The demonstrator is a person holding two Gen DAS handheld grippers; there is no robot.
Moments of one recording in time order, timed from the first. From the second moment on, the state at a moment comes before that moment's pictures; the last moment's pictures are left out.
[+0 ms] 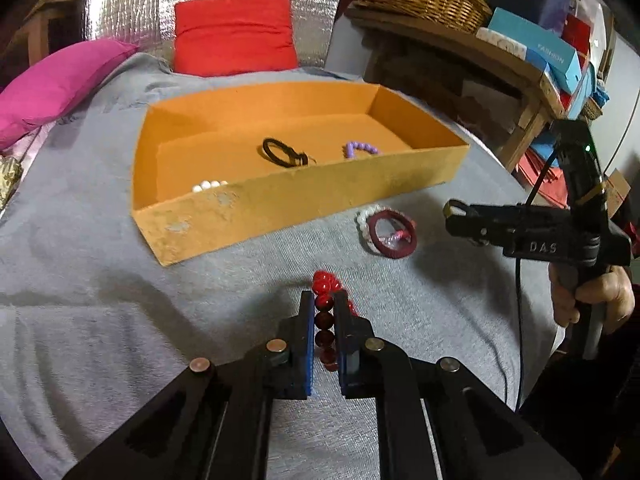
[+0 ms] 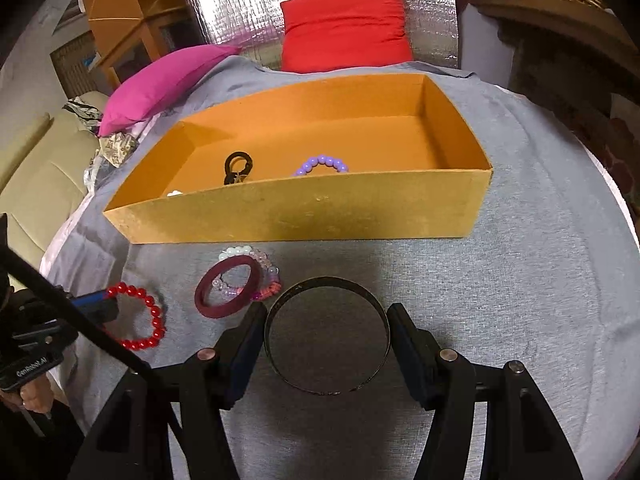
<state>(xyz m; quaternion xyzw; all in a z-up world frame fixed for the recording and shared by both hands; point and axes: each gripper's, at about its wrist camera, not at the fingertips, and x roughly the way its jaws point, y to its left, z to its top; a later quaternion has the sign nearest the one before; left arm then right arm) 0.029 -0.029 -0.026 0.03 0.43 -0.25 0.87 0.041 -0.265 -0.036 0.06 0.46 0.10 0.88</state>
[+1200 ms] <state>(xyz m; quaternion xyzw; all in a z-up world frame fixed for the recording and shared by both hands) 0.035 -0.044 0.058 0.07 0.29 -0.14 0.94 0.016 -0.240 0.026 0.13 0.32 0.15 0.92</state>
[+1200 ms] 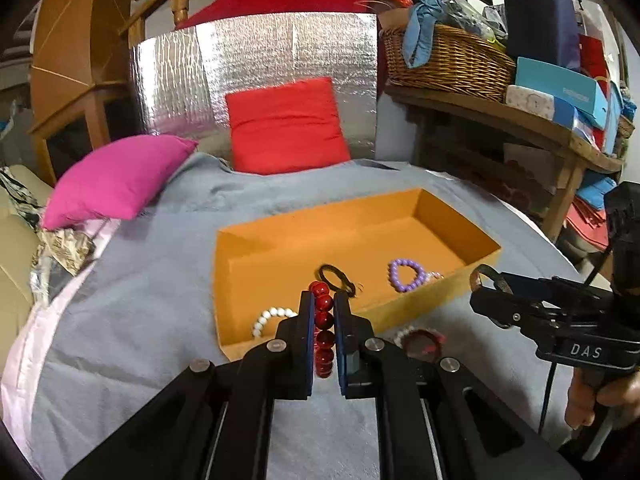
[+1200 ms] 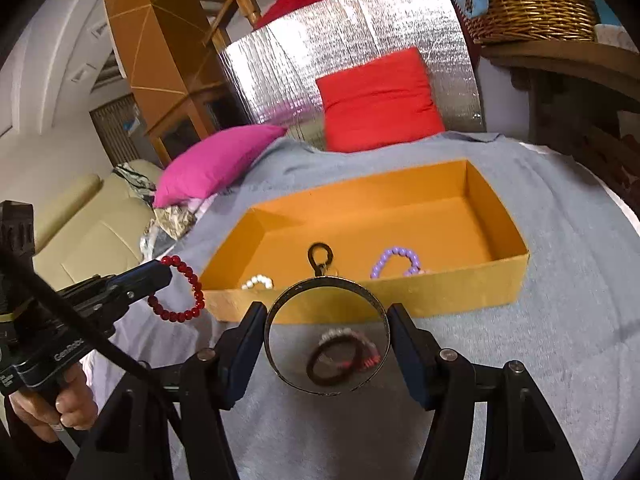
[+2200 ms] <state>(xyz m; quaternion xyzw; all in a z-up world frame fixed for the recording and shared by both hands) 0.102 -0.063 0.086 0.11 0.25 -0.08 0.96 0.098 -0.251 0.063 0.17 0.27 0.13 0.94</state>
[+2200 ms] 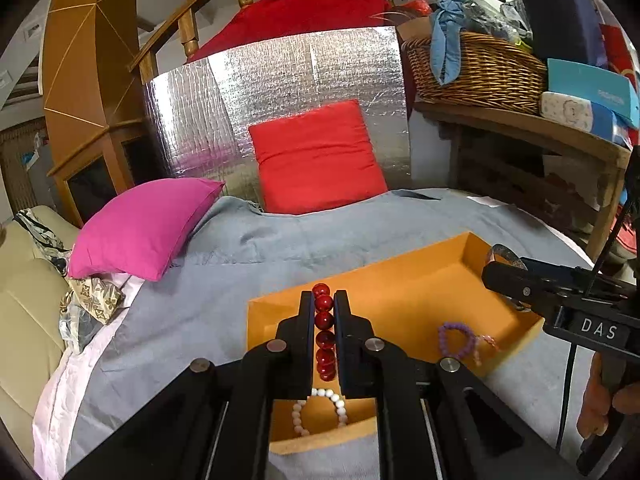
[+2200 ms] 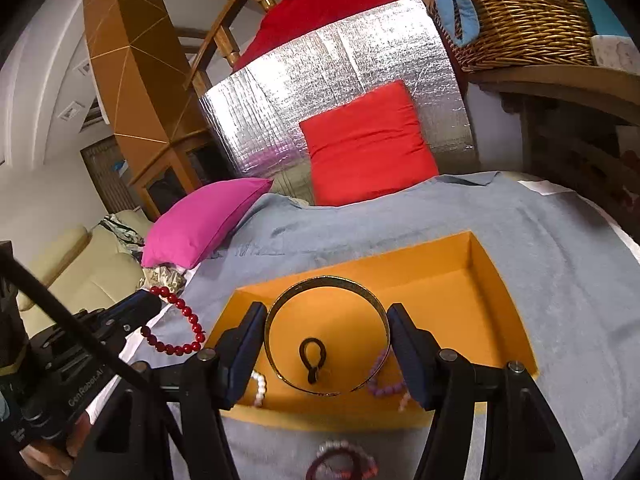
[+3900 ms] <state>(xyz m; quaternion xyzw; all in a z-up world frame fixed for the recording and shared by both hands) 0.203 -0.065 -0.015 0.12 0.41 -0.02 0.90 0.211 -0.246 -0.029 0.24 0.43 0.06 0.87</state>
